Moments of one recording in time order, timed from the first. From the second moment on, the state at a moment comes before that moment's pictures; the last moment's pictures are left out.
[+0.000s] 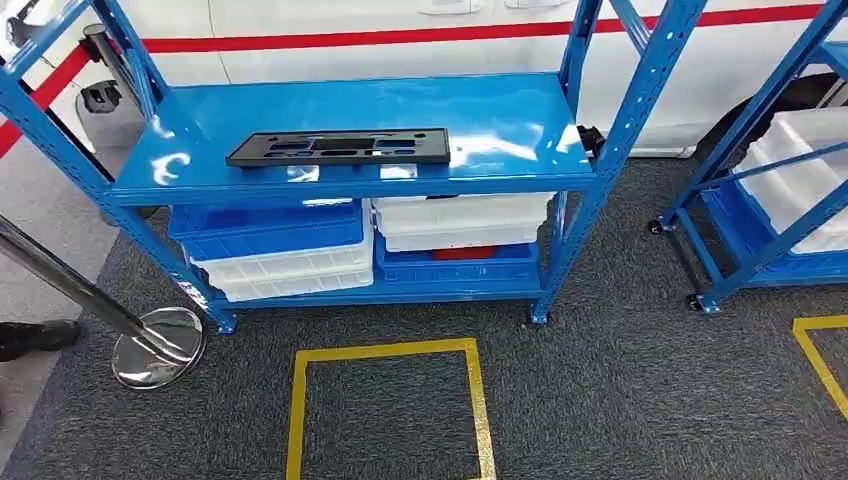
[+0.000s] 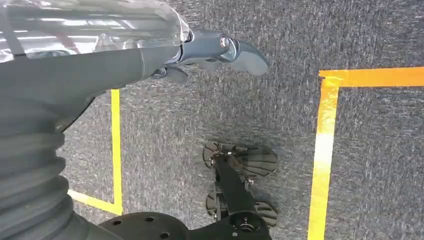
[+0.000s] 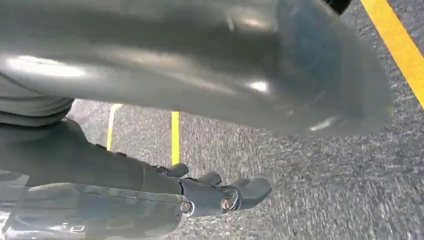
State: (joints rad) left arm -0.09 -0.02 1.25 -0.22 -1.12 -0.04 -0.23; right arm -0.10 0.10 -1.34 -0.20 1.11 0.01 0.10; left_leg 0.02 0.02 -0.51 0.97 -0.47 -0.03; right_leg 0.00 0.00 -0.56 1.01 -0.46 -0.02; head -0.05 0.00
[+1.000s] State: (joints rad) left arm -0.08 -0.01 1.17 -0.22 -0.96 -0.07 -0.27; right arm -0.08 0.11 -1.13 -0.20 1.05 0.05 0.04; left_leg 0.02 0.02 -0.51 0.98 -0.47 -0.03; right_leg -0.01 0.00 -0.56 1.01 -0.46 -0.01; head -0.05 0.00
